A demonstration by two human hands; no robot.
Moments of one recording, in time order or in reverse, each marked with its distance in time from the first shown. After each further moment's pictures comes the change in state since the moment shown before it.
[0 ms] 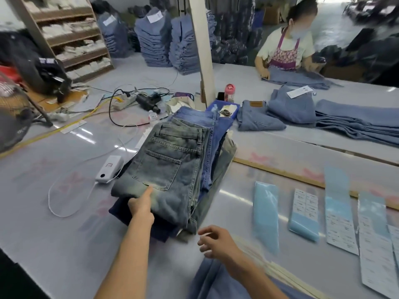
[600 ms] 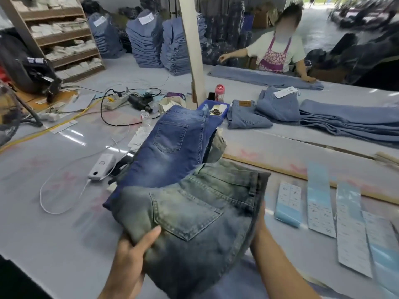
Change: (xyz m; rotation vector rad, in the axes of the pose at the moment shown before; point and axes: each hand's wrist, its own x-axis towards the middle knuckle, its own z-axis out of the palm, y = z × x) left_hand -0.192 -0.007 -0.112 -0.206 -0.501 0.154; right_hand -0.052 -0.049 -0.078 0.906 0.011 -0.272
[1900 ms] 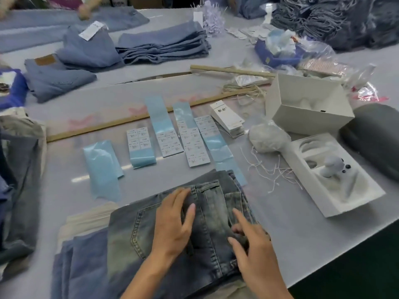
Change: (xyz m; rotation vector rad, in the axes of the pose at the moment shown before) left_hand -0.135 -0.249 0.178 1.040 -1.166 0.566; right_hand -0.317 0.014 -0.191 -1.417 0.982 -0.254
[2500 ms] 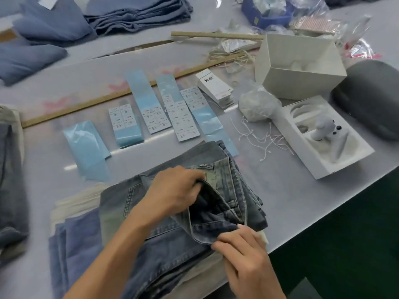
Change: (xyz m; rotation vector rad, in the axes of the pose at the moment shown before) left_hand 0.038 0.059 -0.026 0.513 -0.587 0.238; right_hand -0.073 0.011 0.023 -0.120 0.312 -0.432
